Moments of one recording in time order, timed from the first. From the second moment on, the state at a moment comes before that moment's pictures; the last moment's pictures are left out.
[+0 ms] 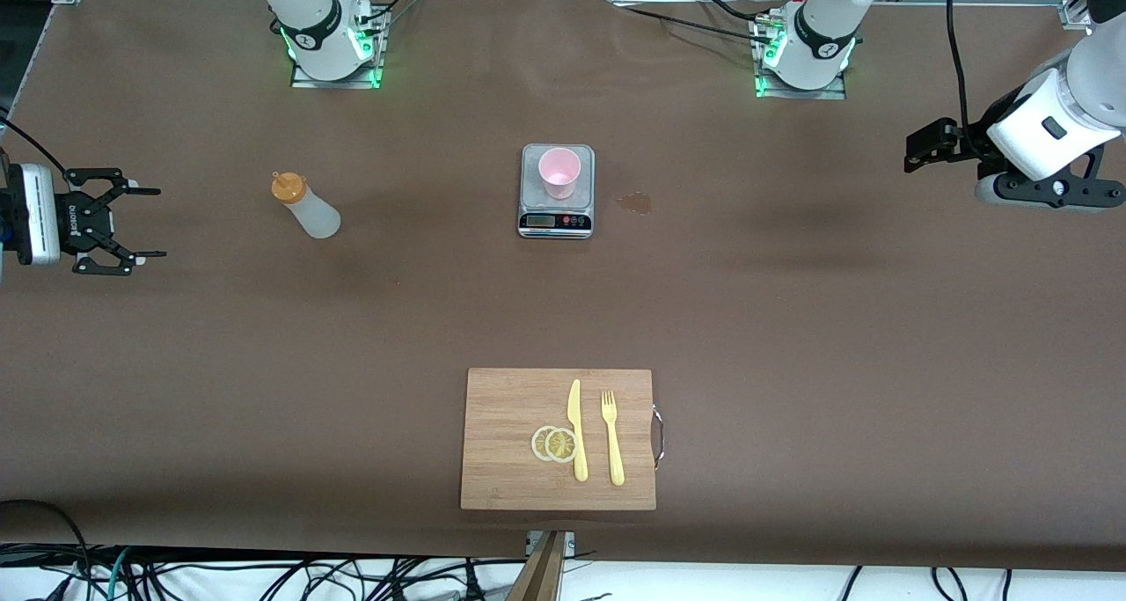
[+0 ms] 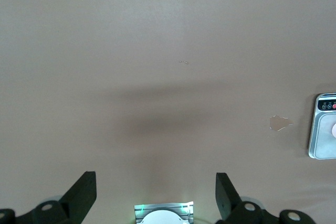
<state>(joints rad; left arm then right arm) -0.03 0.00 -0.04 -1.64 -0.03 1.45 -0.01 -0.09 0.40 -0.32 -1.56 0.53 1.38 -1.94</state>
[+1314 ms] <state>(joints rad) -0.03 0.00 -0.04 -1.64 -0.03 1.45 -0.01 0.11 0.06 -0.18 -1.57 0.15 1.51 -0.69</state>
